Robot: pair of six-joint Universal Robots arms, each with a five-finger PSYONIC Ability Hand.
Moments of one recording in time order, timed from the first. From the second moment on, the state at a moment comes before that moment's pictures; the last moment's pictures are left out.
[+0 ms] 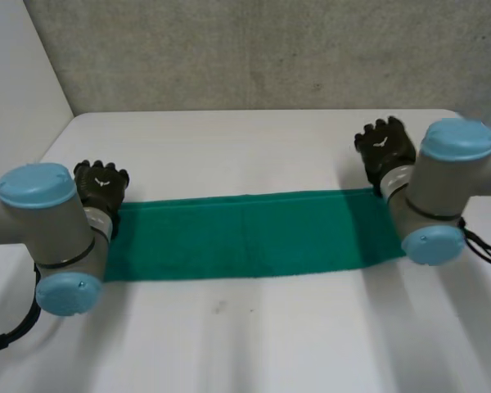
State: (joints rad) left arm 4.39 -2.16 -1.52 3.49 -1.79 3.74; right arm 1.91 -0.80 1.10 -0.19 1.61 2.42; left_hand 0.27 0.26 0.26 0.26 0.07; right_hand 0.20 0.22 0.21 0.23 0.06
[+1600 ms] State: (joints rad) left arm 4.37 -1.91 -1.77 3.50 -1.79 3.73; right arm 2.32 -0.90 1.35 -0.13 1.24 2.63; left_hand 0.24 0.23 0.24 0.23 0.05; right_hand 0.65 0.77 0.77 0.77 0.61
